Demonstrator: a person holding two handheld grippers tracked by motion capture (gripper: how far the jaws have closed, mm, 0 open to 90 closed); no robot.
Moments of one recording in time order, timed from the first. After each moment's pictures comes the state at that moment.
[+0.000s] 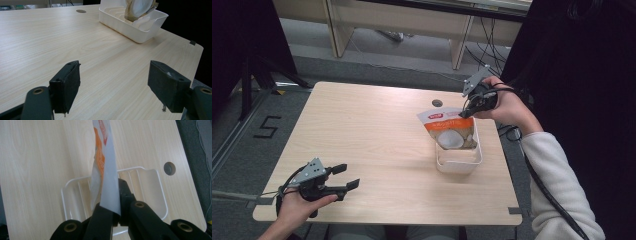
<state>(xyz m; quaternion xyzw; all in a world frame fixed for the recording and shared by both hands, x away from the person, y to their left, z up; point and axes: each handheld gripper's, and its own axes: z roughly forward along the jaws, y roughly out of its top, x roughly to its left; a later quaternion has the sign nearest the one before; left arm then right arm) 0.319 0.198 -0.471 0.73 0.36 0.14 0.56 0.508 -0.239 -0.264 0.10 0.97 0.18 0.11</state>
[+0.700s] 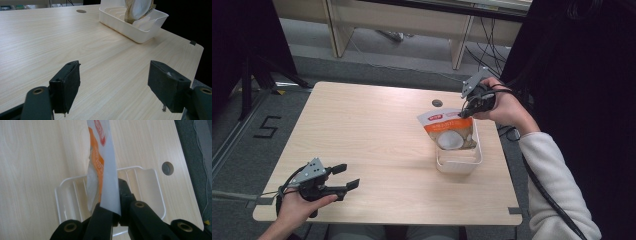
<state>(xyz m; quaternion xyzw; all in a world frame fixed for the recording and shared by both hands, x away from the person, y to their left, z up) 0.320 0.198 -0.472 0.73 0.36 0.14 0.56 0.513 -0.239 -0.274 0.10 0.97 0.18 0.11</state>
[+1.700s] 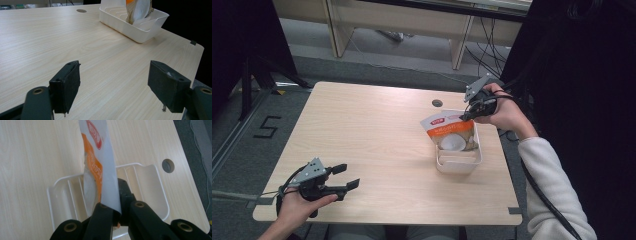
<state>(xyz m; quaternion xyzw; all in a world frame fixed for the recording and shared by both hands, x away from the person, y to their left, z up) 0.322 0.199 -0.472 0.74 0.35 0.14 0.56 0.517 -0.251 -0.294 0.10 0.97 0.20 0.13</state>
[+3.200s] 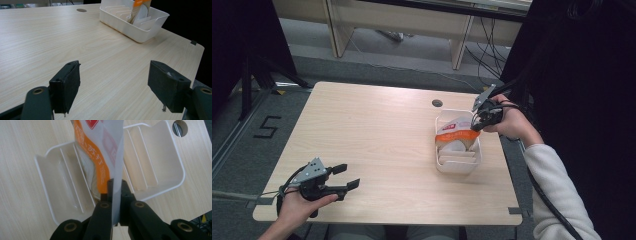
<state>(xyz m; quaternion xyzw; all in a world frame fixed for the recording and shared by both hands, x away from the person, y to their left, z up) 0.321 0.198 -0.473 0.73 0.37 0.14 0.56 0.518 -0.284 -0.325 0.16 0.97 0.14 0.10</state>
